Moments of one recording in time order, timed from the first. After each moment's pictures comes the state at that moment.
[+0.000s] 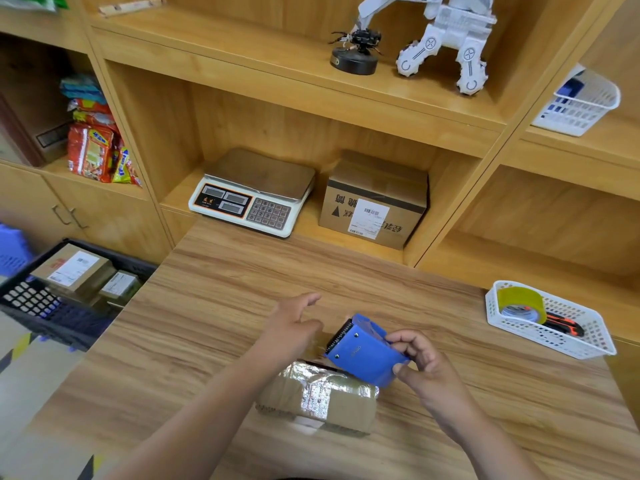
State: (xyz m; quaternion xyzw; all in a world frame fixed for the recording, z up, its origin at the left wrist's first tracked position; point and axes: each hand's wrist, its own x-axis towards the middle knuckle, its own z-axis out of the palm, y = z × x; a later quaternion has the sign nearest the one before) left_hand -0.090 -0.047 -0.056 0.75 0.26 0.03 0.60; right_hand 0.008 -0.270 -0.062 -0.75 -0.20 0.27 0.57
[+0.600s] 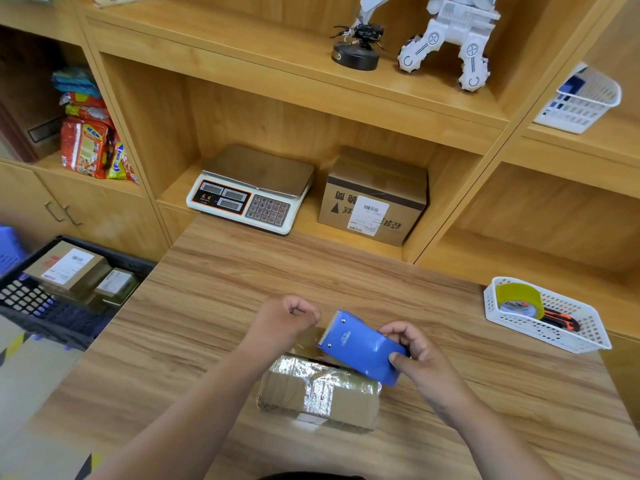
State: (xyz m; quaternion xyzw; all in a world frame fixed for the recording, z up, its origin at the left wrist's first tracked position) left_hand -0.092 -0.028 -0.069 0.69 0.31 0.08 0.65; right_hand 0.005 -0.250 -0.049 -0.75 -0.20 0.31 0.54
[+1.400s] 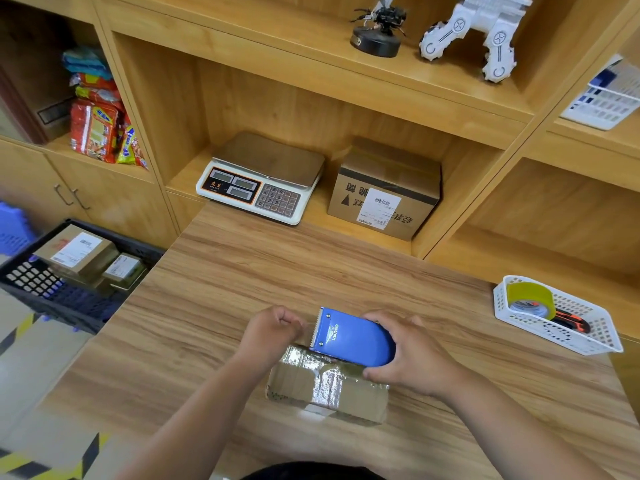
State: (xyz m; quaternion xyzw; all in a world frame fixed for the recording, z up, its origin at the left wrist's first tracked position) left_hand -0.115 -0.019 -0.114 0.67 0.38 0.07 0.63; right_hand 0.008 -0.216 -0.036 -0.85 -0.45 0.20 0.16
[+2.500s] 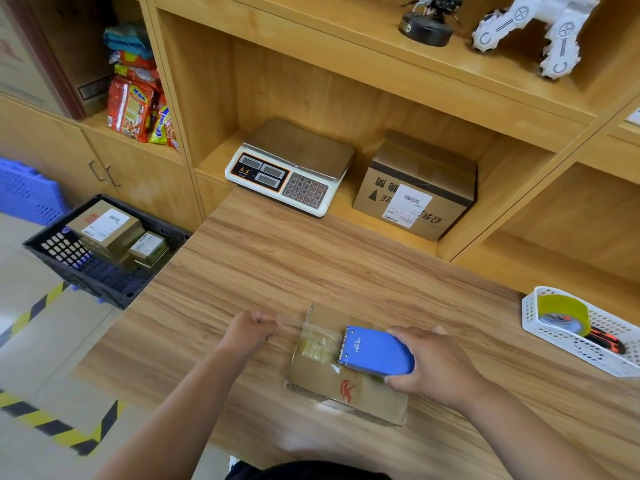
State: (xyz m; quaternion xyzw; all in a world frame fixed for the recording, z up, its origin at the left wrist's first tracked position) left_hand -0.157 0.027 -0.158 0.61 0.43 0.06 0.66; right_hand 0.013 -0.212 -0.064 -0.86 -0.48 0.17 -0.01
